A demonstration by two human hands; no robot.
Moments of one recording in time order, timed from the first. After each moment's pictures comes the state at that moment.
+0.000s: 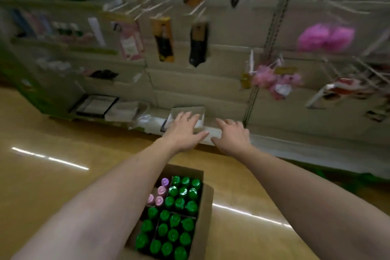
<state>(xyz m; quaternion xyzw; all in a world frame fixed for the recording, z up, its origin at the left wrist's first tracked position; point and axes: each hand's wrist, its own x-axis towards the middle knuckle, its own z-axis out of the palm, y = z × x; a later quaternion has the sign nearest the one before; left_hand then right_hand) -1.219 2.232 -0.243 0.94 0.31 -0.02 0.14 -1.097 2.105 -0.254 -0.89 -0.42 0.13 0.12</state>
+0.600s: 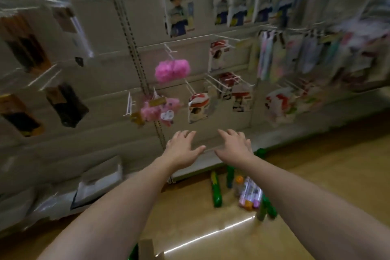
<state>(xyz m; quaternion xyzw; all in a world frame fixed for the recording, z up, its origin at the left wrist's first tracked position) -0.951 1.964 -0.205 0.98 0.09 -0.06 0.15 -0.902 1.779 -0.209 -0.96 -0.17 0.08 0.19</state>
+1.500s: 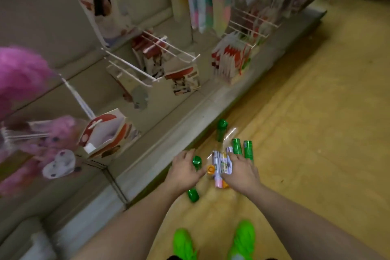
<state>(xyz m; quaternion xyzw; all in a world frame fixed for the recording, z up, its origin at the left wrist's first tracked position) -0.623 1.908 -0.458 0.93 -0.06 -0.26 0.23 -0.668 1.712 -0.459 -0.94 0.14 0.24 0.20</state>
